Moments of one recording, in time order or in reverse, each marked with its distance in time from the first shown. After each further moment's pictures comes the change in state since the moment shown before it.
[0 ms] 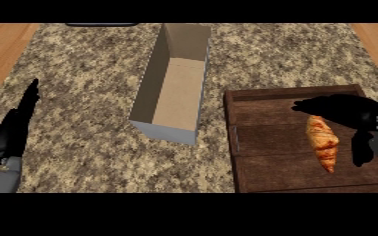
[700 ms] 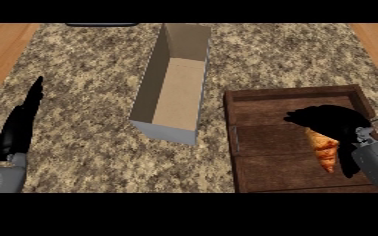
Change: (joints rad) left arm -0.023 -0.049 0.035 -0.003 -0.054 -0.027 0.021; right arm 0.068 0.078 0.010 -0.093 0.114 0.065 0.107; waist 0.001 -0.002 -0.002
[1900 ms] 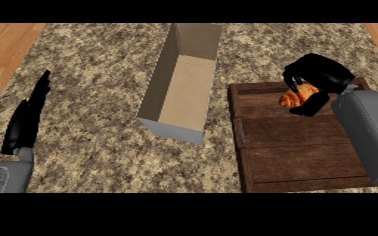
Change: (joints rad) left arm -0.033 -0.034 0.010 -0.014 -0.039 -0.028 -0.005; right arm -0.329 0.198 -0.247 0.482 -0.002 -0.549 -0.356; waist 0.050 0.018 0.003
